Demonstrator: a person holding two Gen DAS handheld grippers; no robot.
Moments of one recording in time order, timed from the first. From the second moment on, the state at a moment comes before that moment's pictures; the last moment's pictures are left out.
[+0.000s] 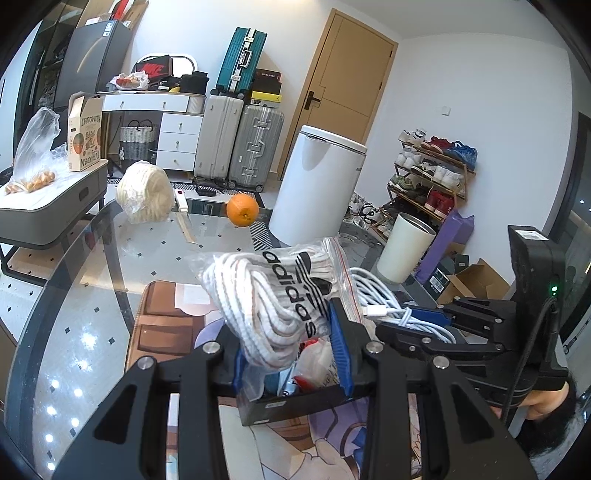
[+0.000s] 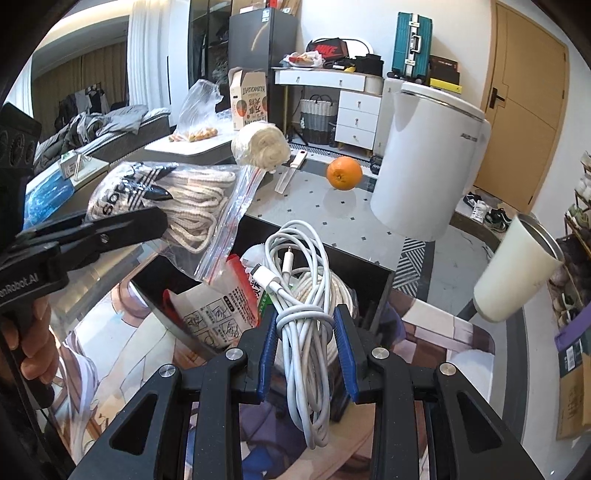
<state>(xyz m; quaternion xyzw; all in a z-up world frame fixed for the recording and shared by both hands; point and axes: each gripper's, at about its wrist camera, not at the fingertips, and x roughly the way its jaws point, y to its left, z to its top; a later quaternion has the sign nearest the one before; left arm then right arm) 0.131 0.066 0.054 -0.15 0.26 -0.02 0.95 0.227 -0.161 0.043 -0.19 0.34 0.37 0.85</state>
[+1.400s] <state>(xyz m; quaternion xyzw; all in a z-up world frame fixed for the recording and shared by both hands) 0.177 0.040 0.029 -0.13 0.34 -0.11 0.93 0.228 -0.182 0.050 -0.22 0.33 0.38 0.84</state>
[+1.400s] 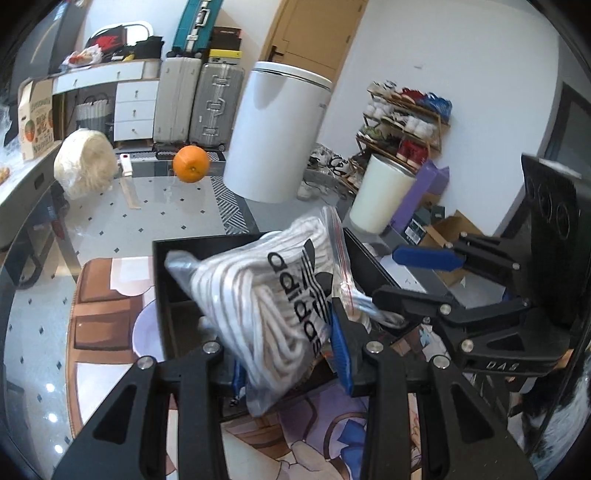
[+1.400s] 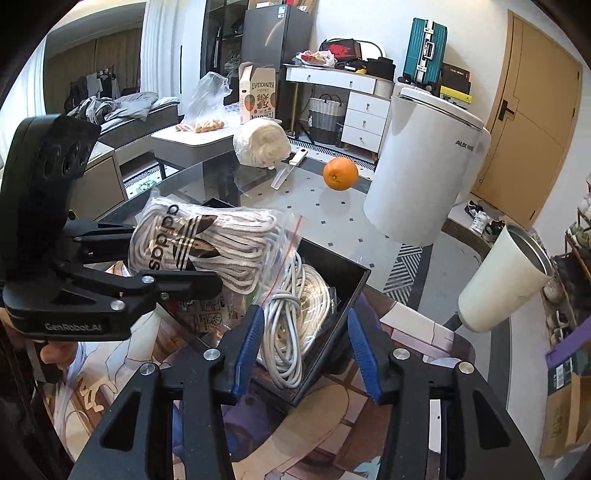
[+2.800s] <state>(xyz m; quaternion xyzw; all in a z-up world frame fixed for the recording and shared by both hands) 0.153 0.077 0.029 -0.07 0.30 0.01 0.95 0.223 -0.184 0.052 -0.18 0.33 0.38 0.85</state>
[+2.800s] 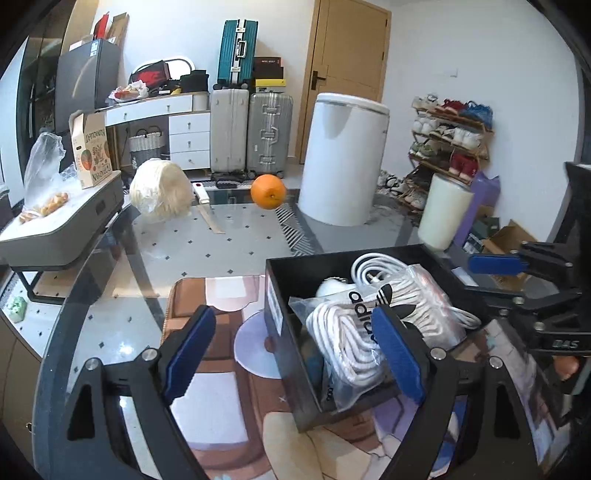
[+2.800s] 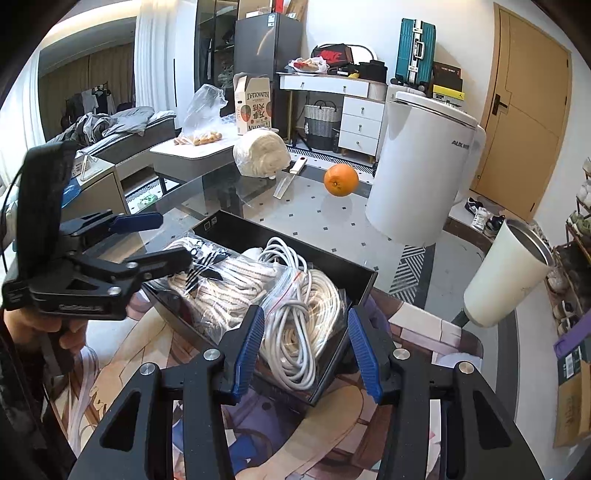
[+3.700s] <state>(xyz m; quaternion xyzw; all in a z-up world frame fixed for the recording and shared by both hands) 0.088 0.043 0.034 -0.05 0.25 0.02 0.97 0.159 -0.220 0.035 -0.08 0.27 0.36 0.89</state>
